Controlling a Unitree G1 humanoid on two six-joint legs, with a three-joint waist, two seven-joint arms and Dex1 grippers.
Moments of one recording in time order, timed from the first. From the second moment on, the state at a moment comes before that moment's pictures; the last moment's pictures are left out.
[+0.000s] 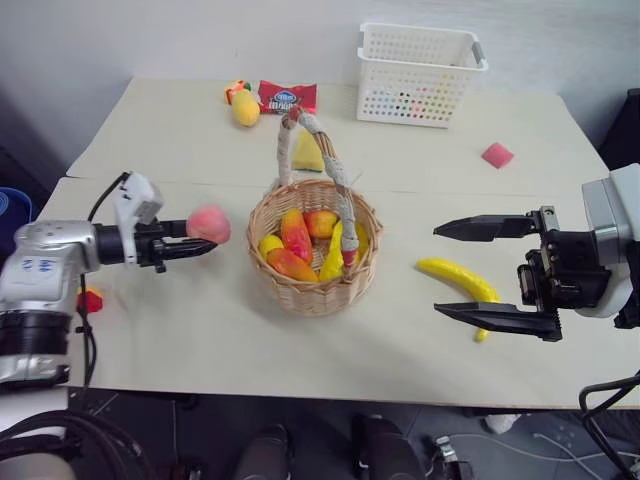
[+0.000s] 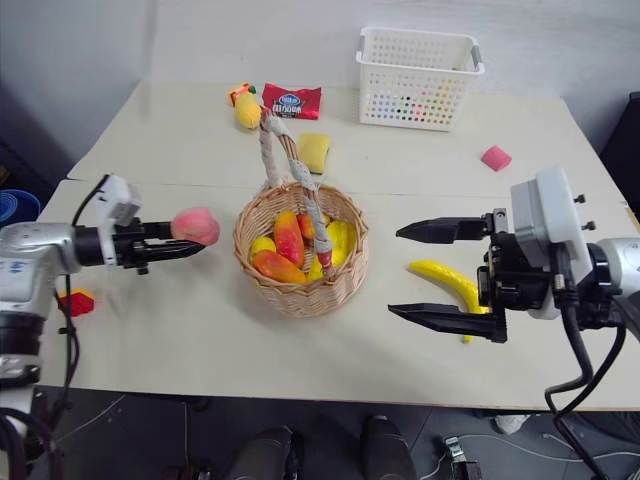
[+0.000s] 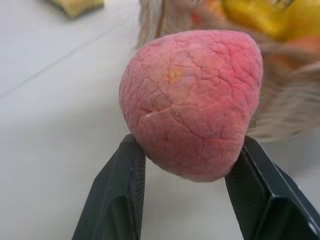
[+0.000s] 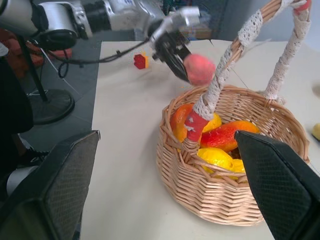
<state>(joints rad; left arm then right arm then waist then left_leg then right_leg) -0.58 0.92 0.16 0.17 -0.47 0.59 -1.22 -0.27 -1.07 -0.41 -0.59 1.07 0.70 1.04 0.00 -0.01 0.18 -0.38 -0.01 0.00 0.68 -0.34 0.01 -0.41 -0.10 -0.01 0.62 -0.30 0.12</state>
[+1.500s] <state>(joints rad) -0.82 0.81 0.01 -0.23 -0.78 0.82 -1.32 0.63 -0.70 -0.96 -0.62 0.87 0.65 0.83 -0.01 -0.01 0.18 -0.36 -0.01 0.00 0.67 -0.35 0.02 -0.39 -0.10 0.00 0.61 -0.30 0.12</state>
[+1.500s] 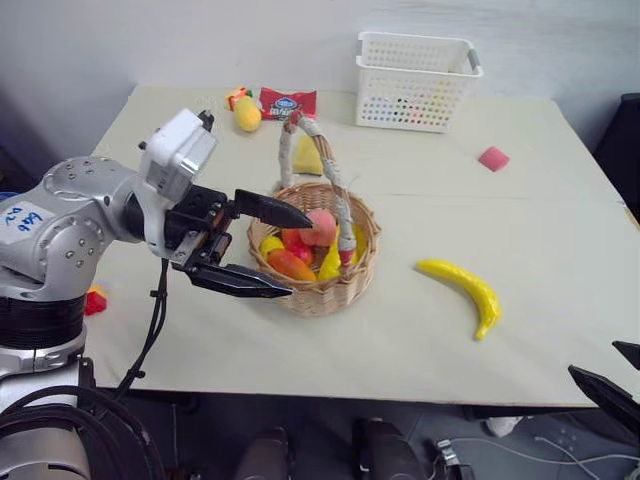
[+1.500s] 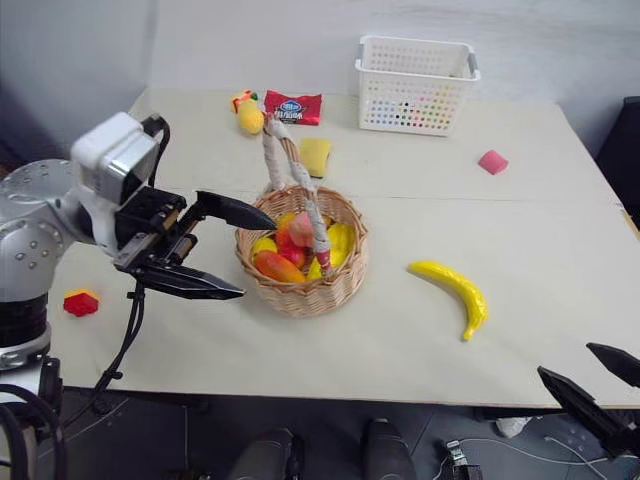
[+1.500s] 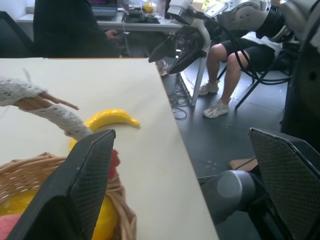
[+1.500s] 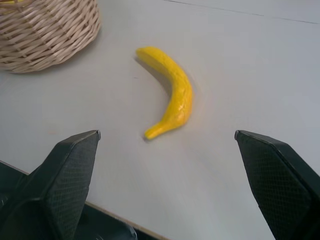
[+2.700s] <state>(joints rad) -0.80 0.86 0.08 -0.23 -0.76 0.83 -1.16 -0.08 -0.82 -0.42 -0.34 0.77 0.80 0.79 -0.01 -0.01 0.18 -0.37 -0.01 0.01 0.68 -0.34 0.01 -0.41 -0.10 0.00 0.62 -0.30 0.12</state>
